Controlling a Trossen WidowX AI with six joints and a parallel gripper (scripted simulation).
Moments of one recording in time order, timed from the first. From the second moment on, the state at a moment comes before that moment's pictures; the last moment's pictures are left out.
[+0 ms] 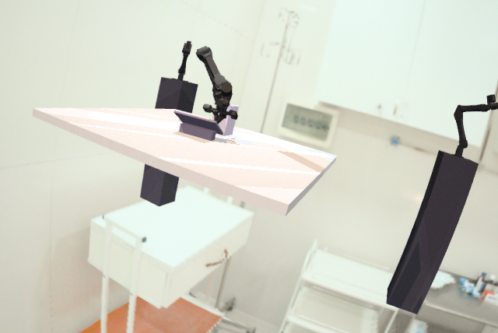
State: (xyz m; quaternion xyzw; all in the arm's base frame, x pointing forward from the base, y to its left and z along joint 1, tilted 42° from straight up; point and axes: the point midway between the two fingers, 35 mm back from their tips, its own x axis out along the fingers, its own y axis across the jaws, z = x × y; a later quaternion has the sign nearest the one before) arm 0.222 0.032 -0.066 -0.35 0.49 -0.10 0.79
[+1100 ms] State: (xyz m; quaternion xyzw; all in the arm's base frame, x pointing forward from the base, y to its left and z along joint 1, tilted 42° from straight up) arm 0.223 0.030 -0.068 -0.35 0.49 -0.10 0.79
